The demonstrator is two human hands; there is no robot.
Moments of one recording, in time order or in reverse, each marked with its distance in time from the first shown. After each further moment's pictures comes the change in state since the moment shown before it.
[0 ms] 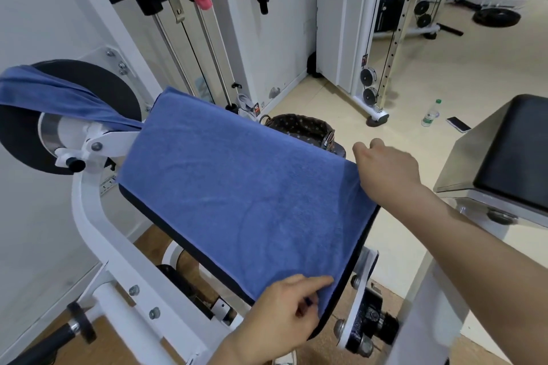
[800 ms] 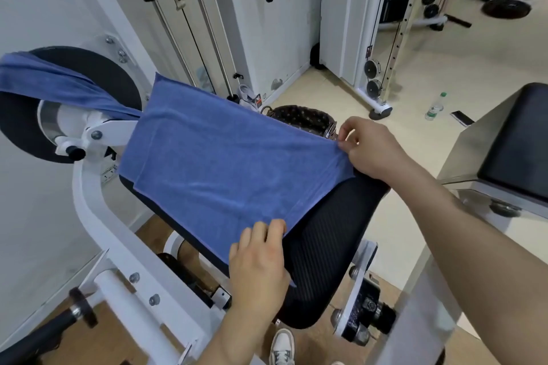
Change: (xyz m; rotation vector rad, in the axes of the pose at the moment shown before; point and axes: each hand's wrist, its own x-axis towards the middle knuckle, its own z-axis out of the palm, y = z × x) left_hand 0.015 0.013 -0.018 0.546 0.542 -0.202; right_hand 0.025 -0.005 -0.002 0.804 -0.014 0.009
